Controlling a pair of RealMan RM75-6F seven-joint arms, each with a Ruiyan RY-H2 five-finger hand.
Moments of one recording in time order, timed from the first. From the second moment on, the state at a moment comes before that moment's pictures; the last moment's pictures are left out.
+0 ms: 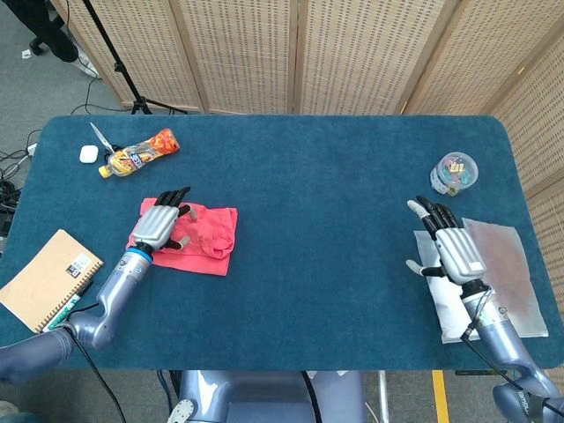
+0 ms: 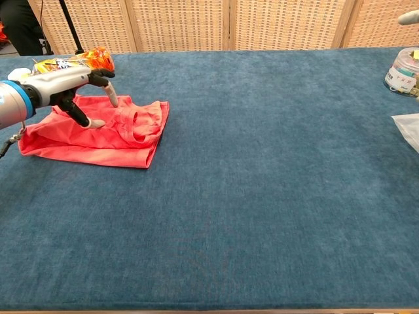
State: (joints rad) left arm -0.76 -1.61 -0.17 -1.10 1.16 0.83 -0.03; right arm 0.44 -1.25 0.14 -1.43 -1.45 1.18 0.33
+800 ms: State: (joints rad) left arm -0.72 -1.59 -0.14 -1.16 1.27 0.92 -0.04; right arm 0.44 -1.25 0.14 -1.43 -1.45 1.18 0.33
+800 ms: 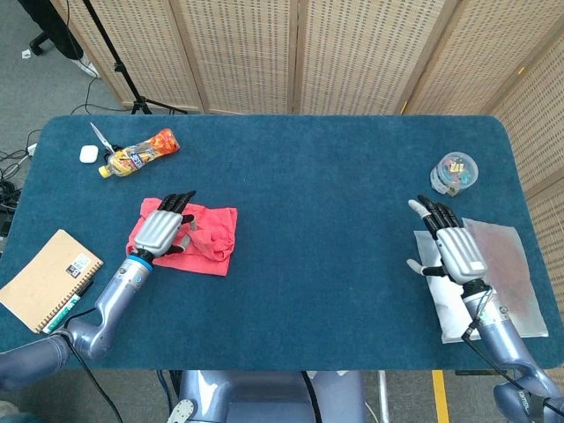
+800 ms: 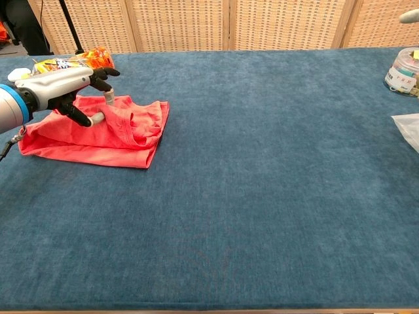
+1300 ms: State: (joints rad) left arm -0.66 -1.45 -0.04 -1.44 1.31 0.93 0.04; right arm 0.44 -1.24 0.14 -1.43 -1.45 1.18 0.33
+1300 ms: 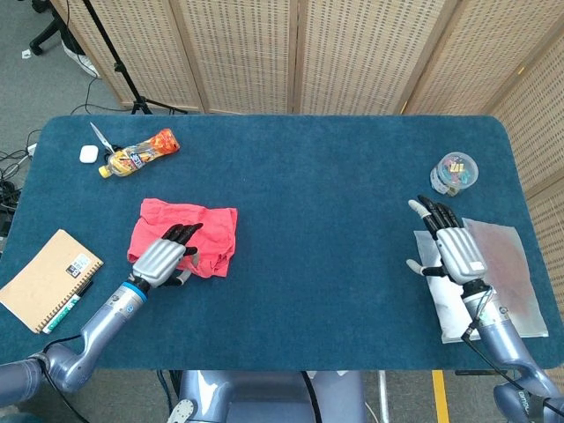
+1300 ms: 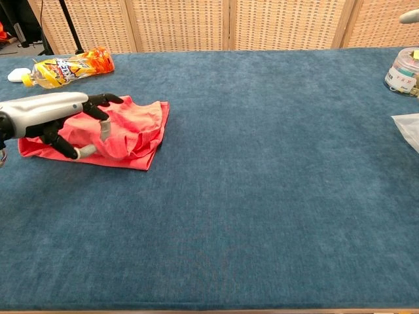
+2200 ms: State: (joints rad) left arm -0.60 -1.43 -0.02 -1.43 1.33 0.95 -0.05; right arm 0.44 -1.24 0.14 -1.44 -1.45 1.19 0.33
